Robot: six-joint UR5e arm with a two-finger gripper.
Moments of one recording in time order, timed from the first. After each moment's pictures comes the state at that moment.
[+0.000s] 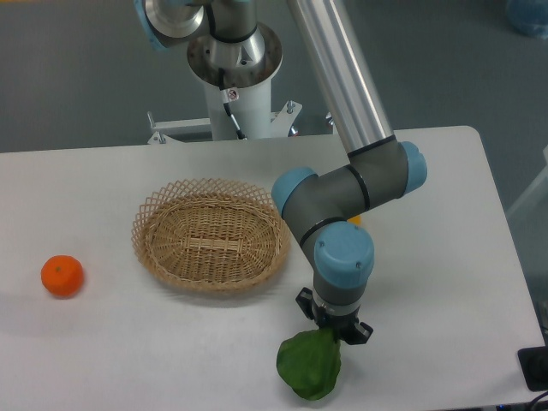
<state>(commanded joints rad) 2.44 -2.20 -1.39 -0.98 1.56 1.06</state>
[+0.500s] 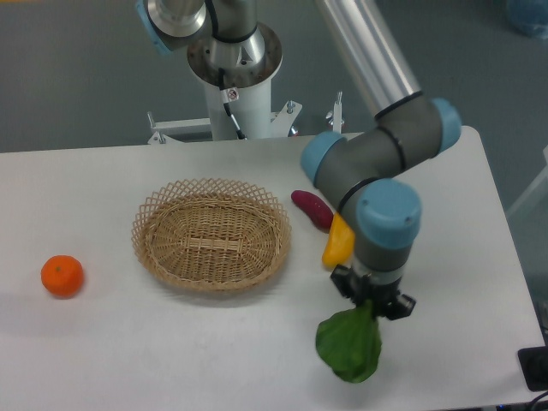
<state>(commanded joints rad) 2.56 -2.11 -1.36 -1.08 1.55 1.13</state>
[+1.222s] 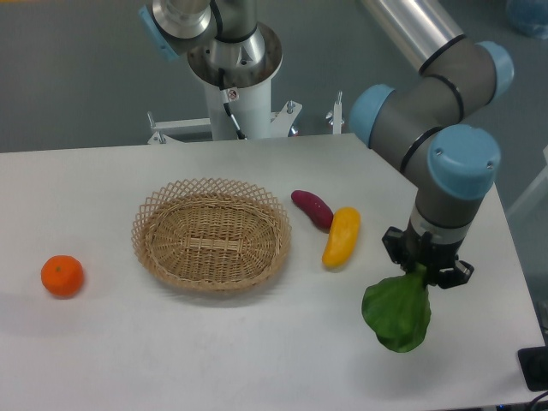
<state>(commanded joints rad) 2.63 -2.10 -1.27 -1.21 1.54 1.27</state>
